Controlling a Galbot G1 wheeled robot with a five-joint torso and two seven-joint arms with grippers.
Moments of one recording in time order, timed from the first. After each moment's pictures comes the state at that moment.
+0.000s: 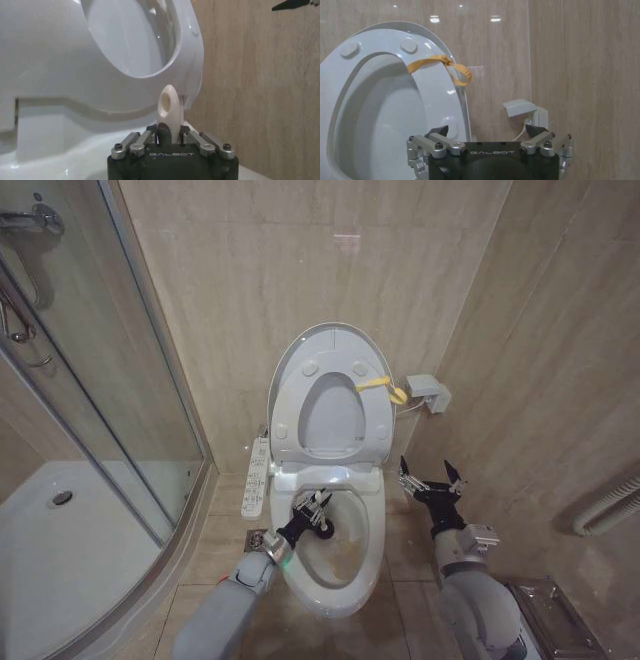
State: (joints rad) left arm 0.74 -1.38 0.09 -0.99 -0.35 -0.61 0.38; right arm -1.37 1.35 0.54 2.17 0.26 -0.14 0.24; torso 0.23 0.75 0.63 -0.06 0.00
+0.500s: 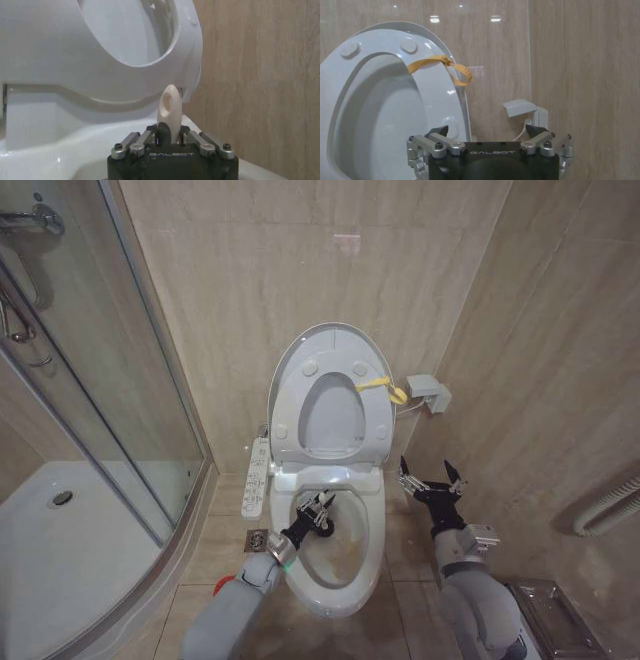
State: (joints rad) left arm 0.71 -1.43 0.08 -0.88 -0.32 -0.64 0.38; right arm -1.37 1.35 0.54 2.17 0.26 -0.14 0.24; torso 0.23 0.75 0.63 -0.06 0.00
